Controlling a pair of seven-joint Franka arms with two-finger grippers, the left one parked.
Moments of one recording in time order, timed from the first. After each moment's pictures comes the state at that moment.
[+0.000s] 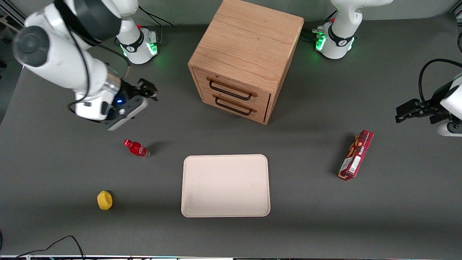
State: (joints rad) arm -0.06 0.15 0.49 -1.61 0.12 1.67 -0.21
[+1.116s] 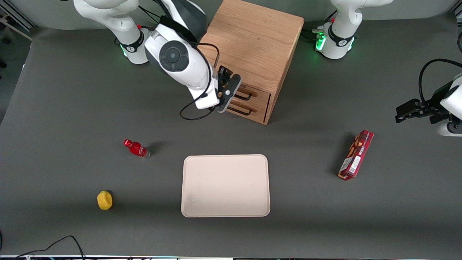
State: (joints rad) arm 0.19 0.39 0.64 -1.61 0.11 1.91 -0.21
